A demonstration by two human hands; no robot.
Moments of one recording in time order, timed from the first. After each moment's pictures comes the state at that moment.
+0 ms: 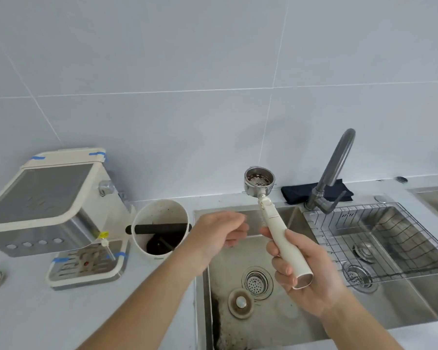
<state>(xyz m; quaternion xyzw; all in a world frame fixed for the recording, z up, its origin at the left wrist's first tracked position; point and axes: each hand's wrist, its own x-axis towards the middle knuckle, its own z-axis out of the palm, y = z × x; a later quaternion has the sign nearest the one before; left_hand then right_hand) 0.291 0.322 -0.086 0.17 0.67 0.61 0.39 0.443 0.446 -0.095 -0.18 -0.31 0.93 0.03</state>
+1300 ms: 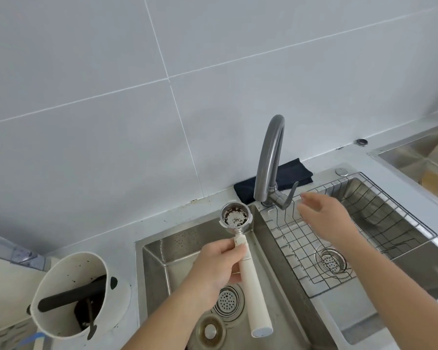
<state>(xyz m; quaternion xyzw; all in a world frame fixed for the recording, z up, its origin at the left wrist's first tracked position) 0.325 0.500 -0.151 0.12 0.67 0.53 0.50 0.459 0.710 -0.158 -0.49 -0.74 0.44 0.14</state>
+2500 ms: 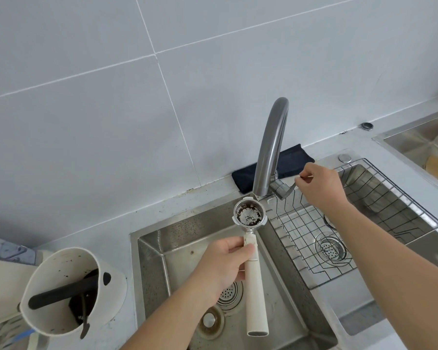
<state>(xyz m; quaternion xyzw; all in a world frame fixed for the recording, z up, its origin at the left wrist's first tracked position) 0.329 0.512 -0.169 0.13 0.66 0.51 0.54 0.420 0.773 -0.202 -0.47 -0.82 0.27 0.19</state>
